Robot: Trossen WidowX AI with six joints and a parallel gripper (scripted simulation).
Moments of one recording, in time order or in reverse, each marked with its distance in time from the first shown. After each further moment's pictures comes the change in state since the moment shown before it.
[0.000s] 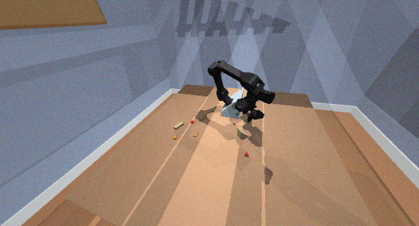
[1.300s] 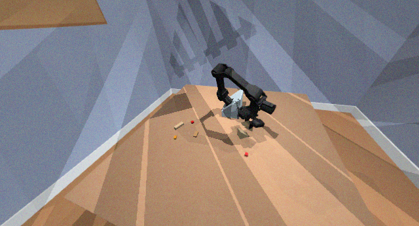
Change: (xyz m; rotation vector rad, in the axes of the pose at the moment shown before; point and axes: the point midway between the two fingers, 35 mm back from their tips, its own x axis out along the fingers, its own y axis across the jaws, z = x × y) arm 0.075 -0.018 -0.042 0.038 -0.045 -0.032
